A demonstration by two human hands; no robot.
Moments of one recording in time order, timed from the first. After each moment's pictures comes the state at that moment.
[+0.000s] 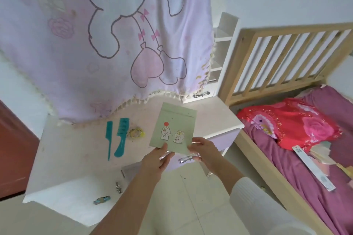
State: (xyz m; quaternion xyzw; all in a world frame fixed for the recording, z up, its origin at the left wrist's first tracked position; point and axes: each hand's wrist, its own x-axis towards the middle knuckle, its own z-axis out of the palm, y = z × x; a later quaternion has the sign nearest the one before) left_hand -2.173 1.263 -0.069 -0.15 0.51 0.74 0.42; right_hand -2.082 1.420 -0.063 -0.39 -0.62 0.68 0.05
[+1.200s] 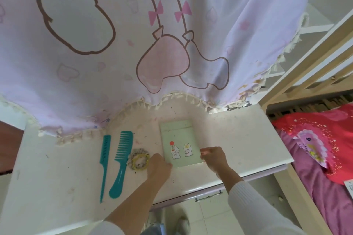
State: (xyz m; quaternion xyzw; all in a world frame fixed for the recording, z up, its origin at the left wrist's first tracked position) left_hand -2.359 1.372 -0.172 0.00 0.89 0.28 0.37; right_hand -2.277 1.535 -0.159 -0.49 -0.73 0.47 -0.09
